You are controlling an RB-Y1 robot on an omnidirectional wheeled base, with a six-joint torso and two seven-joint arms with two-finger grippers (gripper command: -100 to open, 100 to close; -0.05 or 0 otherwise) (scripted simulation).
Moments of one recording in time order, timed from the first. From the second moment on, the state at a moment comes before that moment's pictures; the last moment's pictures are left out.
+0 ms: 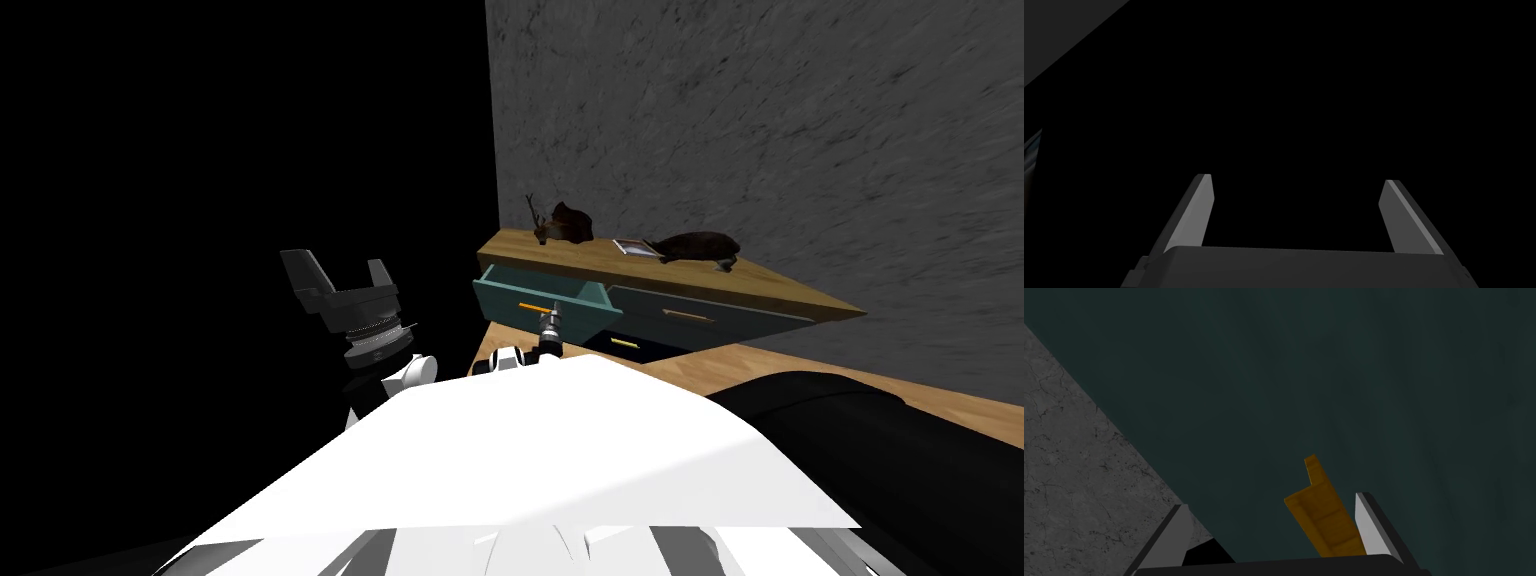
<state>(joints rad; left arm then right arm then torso) 0.50 0.00 -0.05 -2.38 0.05 -0.59 -0.07 0.53 0.01 0.40 -1.82 1.98 0.63 0.81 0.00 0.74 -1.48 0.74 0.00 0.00</state>
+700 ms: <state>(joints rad) 0.50 0.00 -0.05 -2.38 0.05 -0.59 -0.07 0.58 0.04 0.42 -1.88 1.96 0.58 0.89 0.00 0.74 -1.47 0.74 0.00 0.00</state>
